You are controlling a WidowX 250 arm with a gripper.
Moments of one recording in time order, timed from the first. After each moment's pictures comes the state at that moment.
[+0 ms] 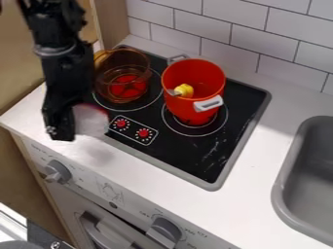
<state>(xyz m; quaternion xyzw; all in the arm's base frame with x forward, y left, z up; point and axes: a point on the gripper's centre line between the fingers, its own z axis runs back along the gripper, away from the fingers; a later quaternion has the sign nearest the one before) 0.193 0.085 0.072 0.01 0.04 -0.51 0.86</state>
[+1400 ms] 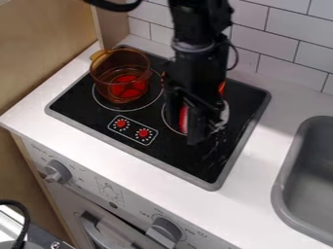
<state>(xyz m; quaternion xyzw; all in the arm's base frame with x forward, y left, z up) 0.252 -0.046 0.074 -0.02 0.01 -0.22 0.97</state>
